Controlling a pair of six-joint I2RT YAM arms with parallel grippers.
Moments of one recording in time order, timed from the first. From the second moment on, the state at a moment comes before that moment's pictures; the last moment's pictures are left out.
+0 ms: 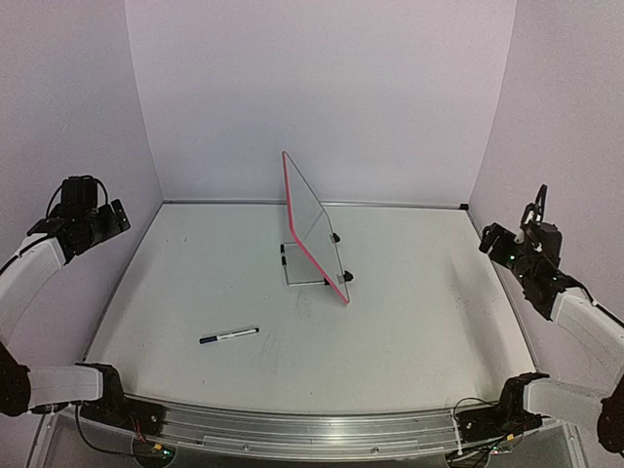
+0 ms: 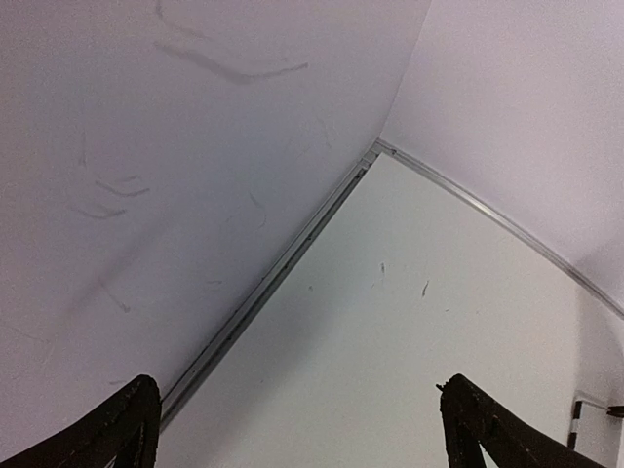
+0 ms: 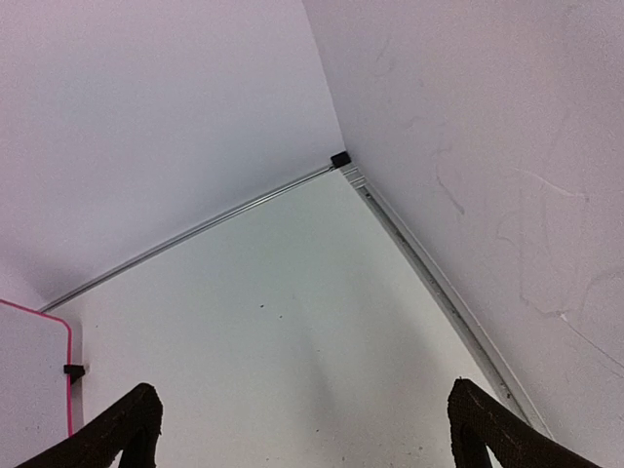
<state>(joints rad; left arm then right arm) 0.01 1.04 0.94 -0.46 -0.37 -0.42 0.04 0.93 0.57 0.04 0.21 0.38</state>
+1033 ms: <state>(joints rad) 0.01 1.04 1.02 -0.54 0.14 -0.14 0.38 1.90 1.16 0.05 -0.56 0.29</state>
